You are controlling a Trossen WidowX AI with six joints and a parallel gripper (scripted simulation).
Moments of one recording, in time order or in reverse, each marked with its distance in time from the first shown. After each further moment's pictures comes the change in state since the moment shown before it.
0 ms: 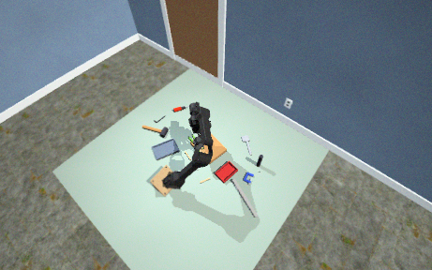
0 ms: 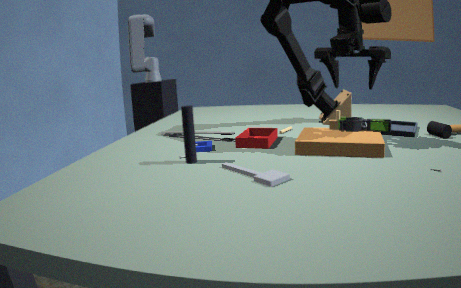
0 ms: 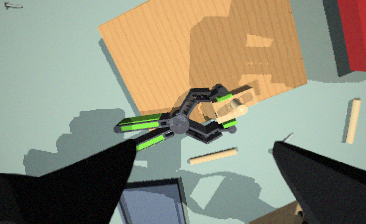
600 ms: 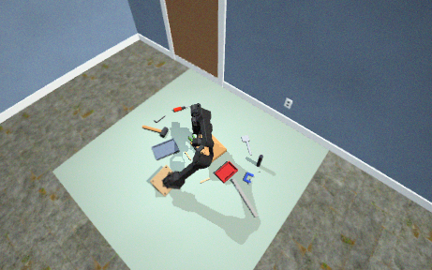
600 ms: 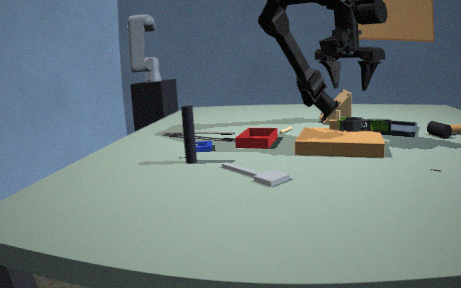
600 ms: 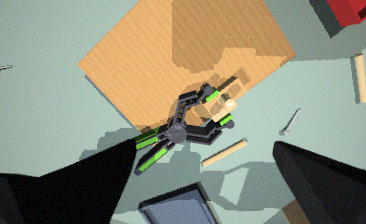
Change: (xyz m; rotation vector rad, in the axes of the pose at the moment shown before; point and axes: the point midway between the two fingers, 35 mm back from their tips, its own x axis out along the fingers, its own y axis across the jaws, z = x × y) arm 0.003 -0.009 0.003 0.289 0.002 -0.001
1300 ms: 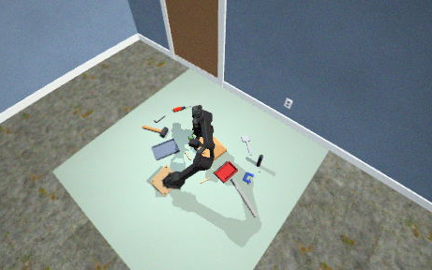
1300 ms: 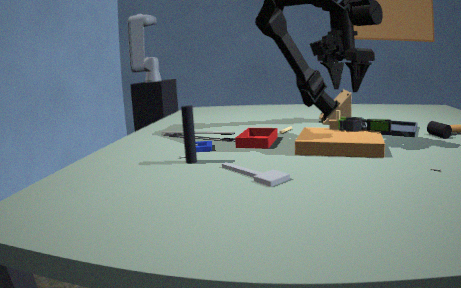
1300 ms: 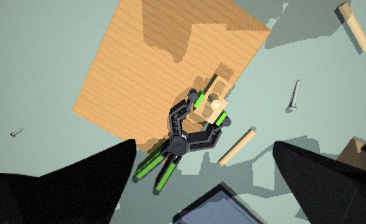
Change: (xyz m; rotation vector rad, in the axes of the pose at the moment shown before) arm 0.003 -0.009 0.006 0.331 0.002 -0.002
